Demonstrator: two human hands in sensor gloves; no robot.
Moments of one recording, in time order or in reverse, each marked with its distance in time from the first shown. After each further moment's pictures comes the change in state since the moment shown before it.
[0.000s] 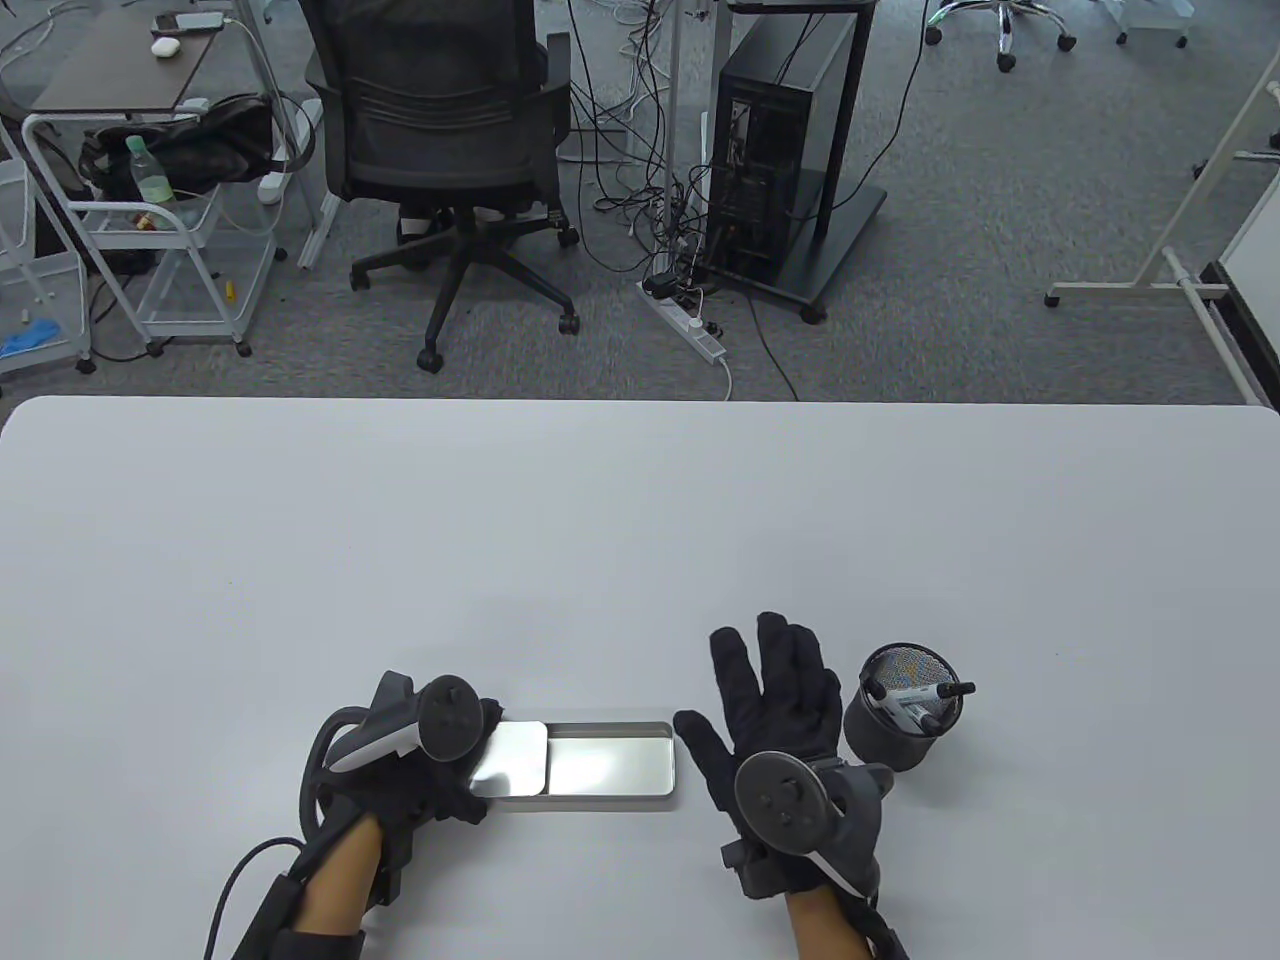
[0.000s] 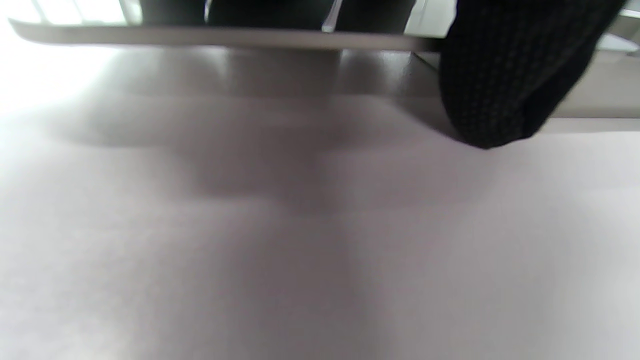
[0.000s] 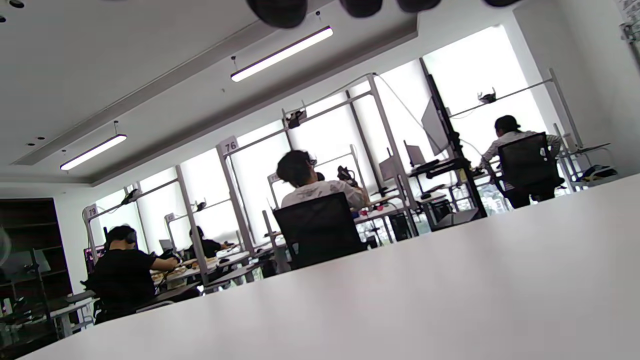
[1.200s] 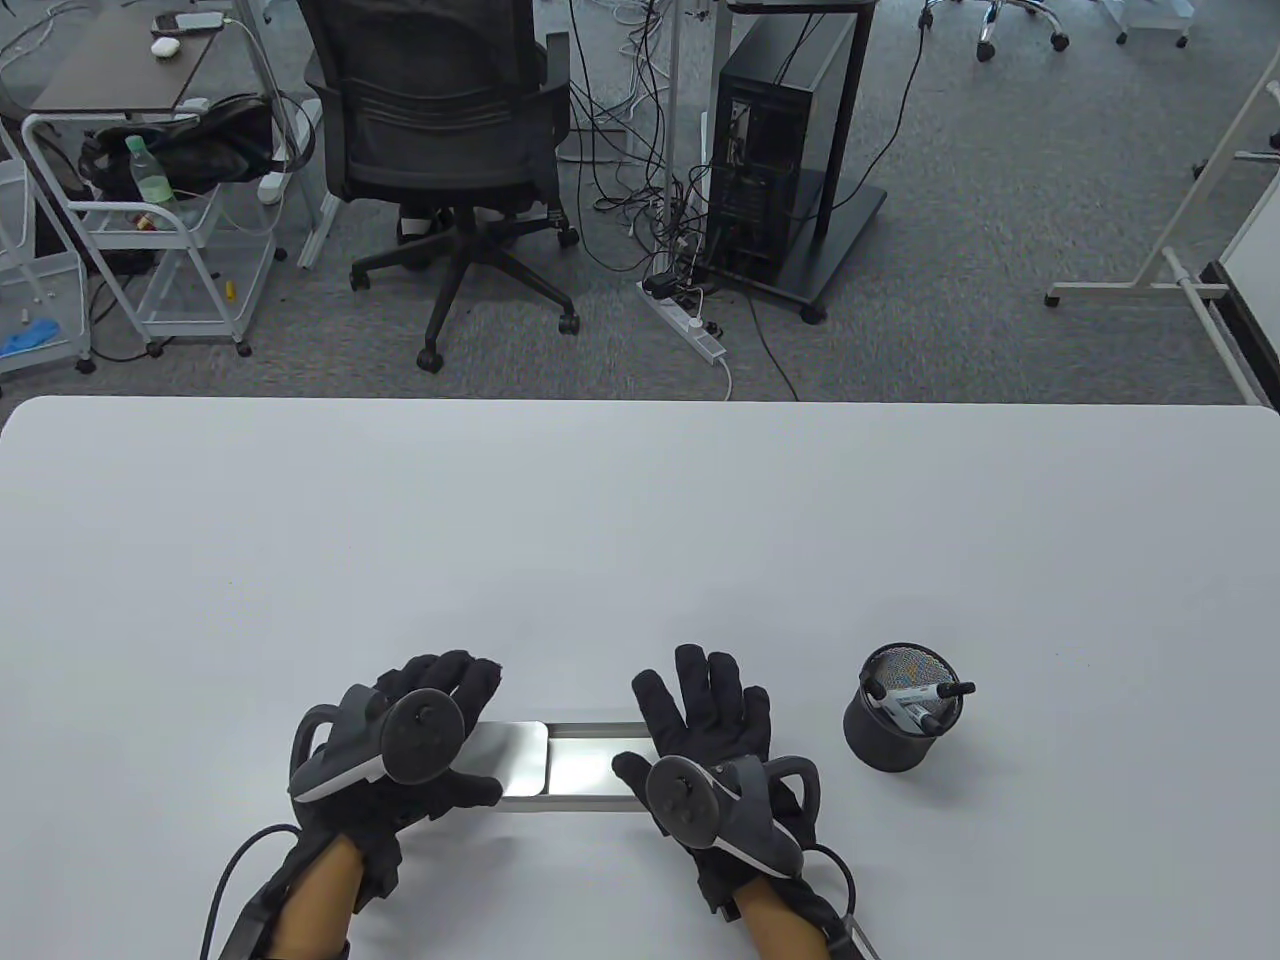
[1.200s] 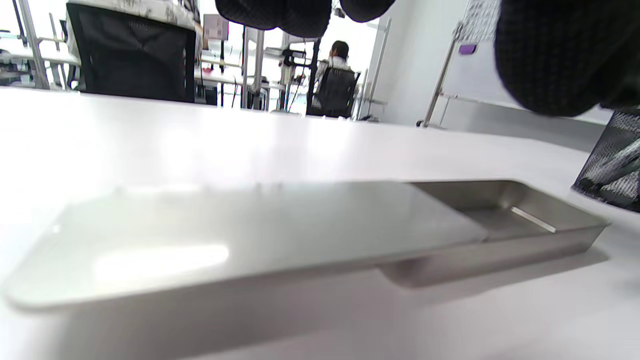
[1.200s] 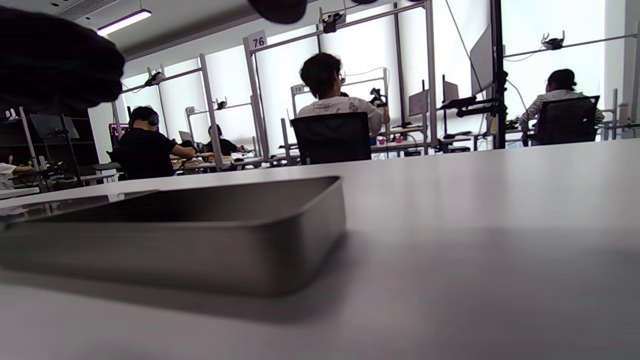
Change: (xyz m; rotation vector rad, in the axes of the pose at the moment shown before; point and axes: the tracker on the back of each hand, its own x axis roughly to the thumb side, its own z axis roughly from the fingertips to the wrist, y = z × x) left_hand 0.019 0.040 0.061 0.392 -0.123 -0.043; right_hand 0.017 0.061 0.004 0.254 -0.096 0.167
